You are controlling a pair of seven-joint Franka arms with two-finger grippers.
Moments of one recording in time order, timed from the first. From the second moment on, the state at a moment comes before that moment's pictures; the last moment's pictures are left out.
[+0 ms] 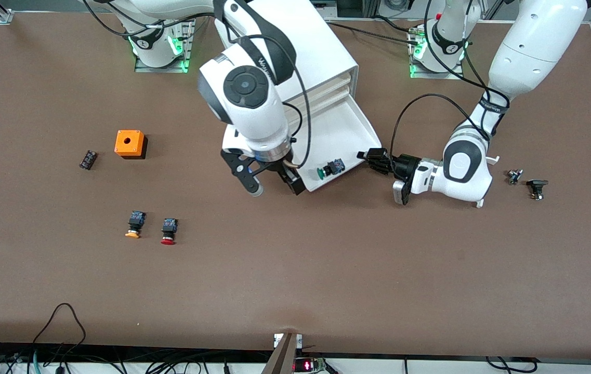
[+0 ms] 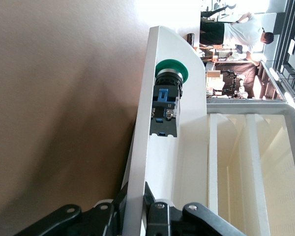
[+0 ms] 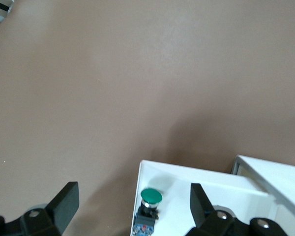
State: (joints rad) left arm 0.05 0.65 -0.23 -1.95 -1.07 1.82 0.94; right arm 0.73 0.71 -0.03 -1.06 0.08 1.89 1.62
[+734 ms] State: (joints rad) left arm 0.11 0.67 -0.22 -1.86 -0.96 1.77 0.89; right arm 0.84 0.84 -0.01 -1.06 0.08 2.13 1.92
